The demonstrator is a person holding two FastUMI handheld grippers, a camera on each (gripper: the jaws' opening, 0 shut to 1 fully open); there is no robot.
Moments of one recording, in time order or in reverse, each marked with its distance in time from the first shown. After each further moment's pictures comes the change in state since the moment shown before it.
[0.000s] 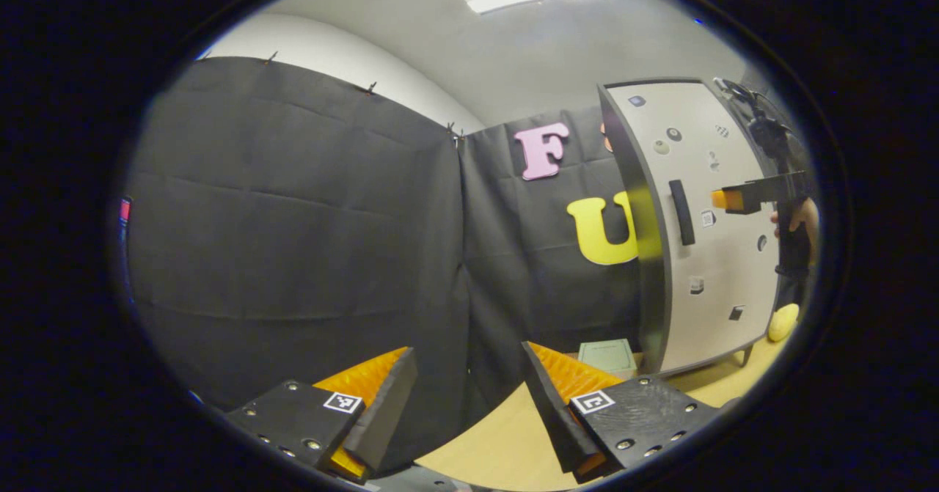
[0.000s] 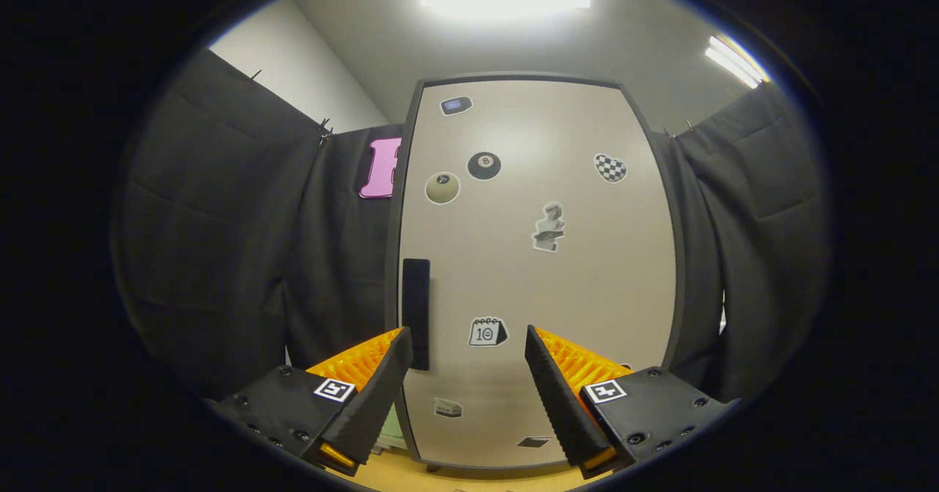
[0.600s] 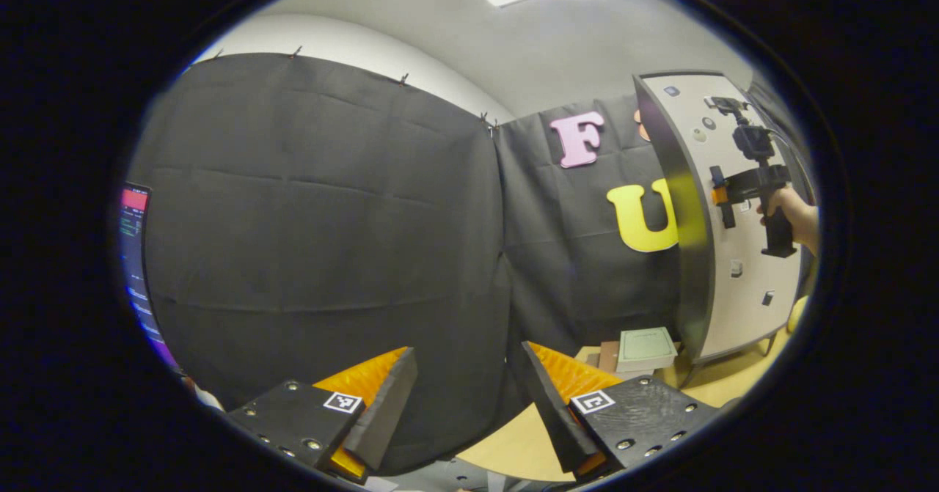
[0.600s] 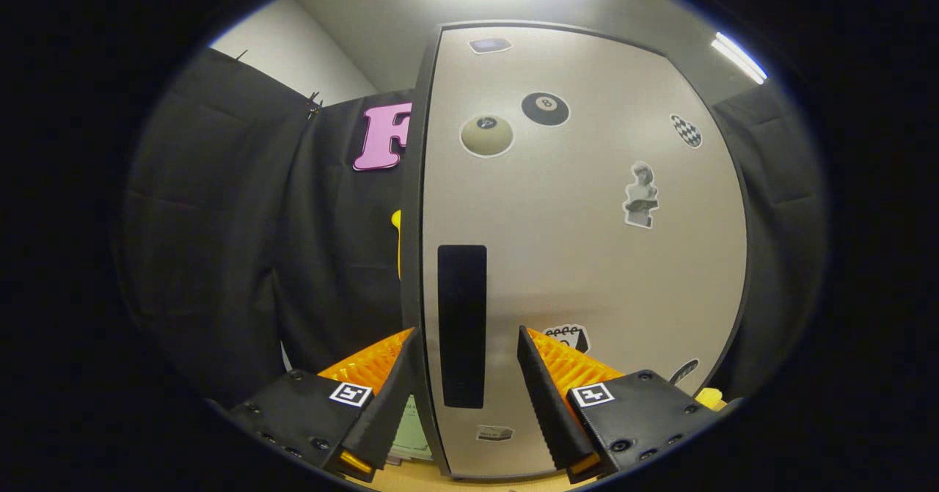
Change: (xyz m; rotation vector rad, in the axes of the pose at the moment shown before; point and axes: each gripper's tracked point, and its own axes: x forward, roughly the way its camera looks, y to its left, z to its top) left arm -0.005 0.069 -0.023 0.007 0.034 0.118; right arm 0.091 0.045 -0.019 0.025 0.129 -0.035
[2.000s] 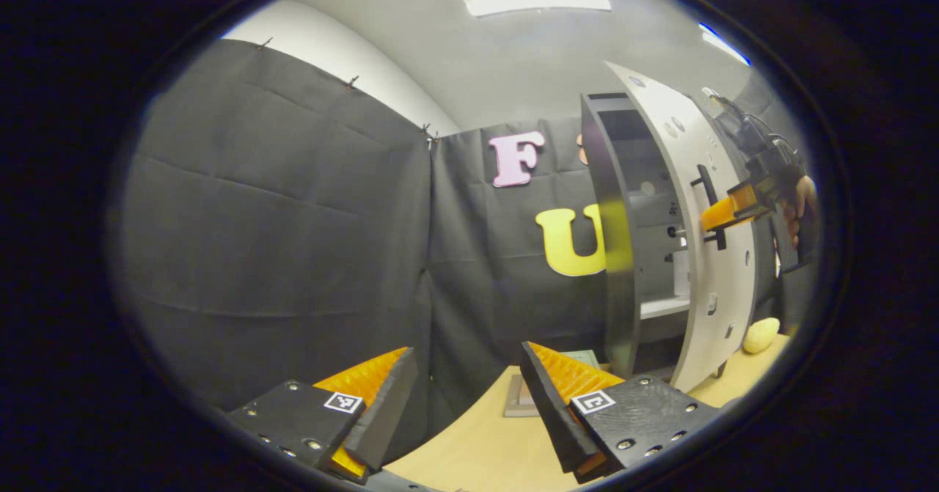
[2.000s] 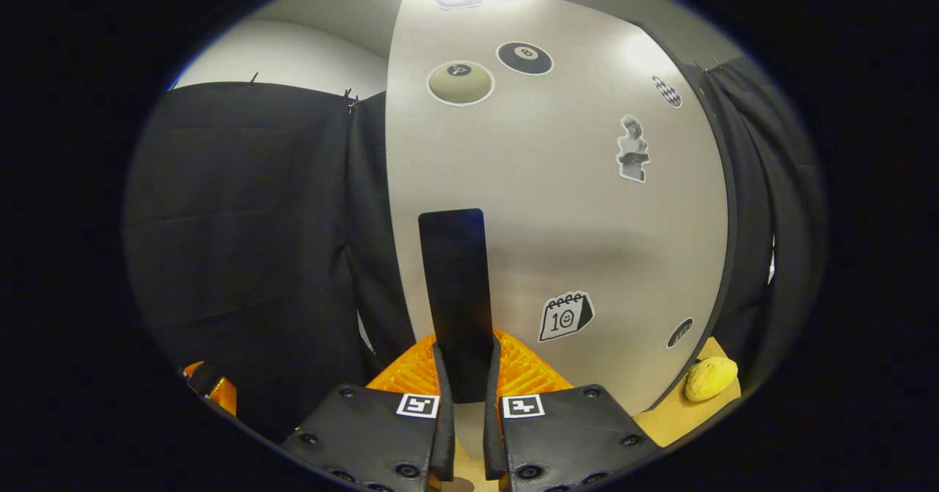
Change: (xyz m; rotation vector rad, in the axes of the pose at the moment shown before) left arm 0.016 -0.130 0.040 -0.062 -0.083 -0.311; right arm -0.052 -0.015 -0.017 0.096 0.163 0.314
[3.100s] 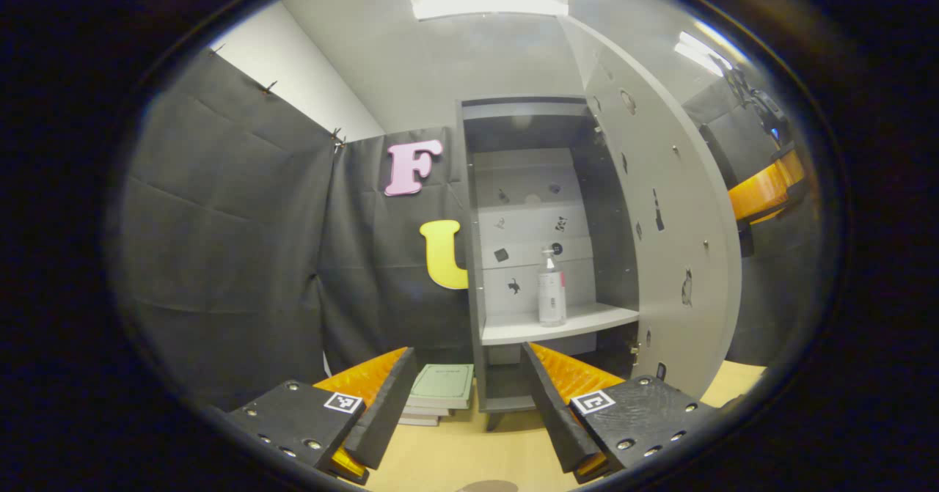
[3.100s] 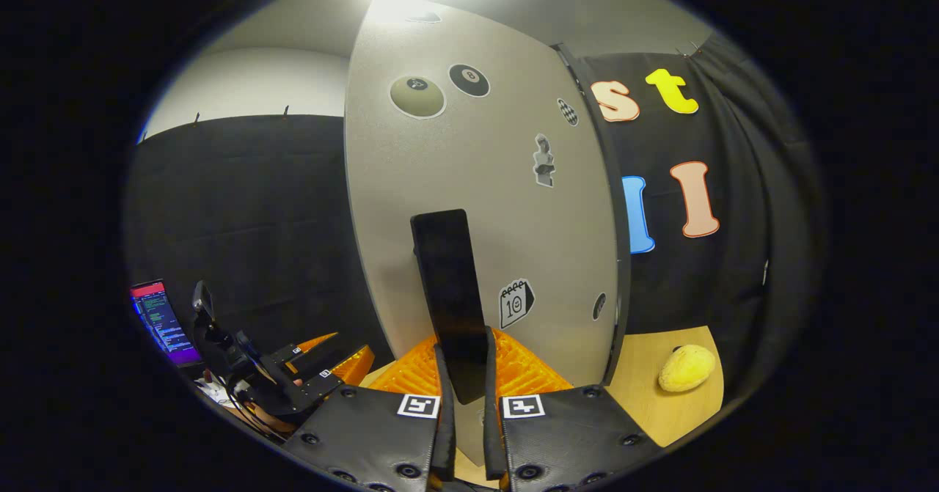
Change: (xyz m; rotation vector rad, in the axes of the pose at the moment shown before) left arm -0.024 -0.267 0.042 -0.043 -0.023 -0.286; right arm -0.051 -0.047 -0.002 0.025 -0.009 0.142
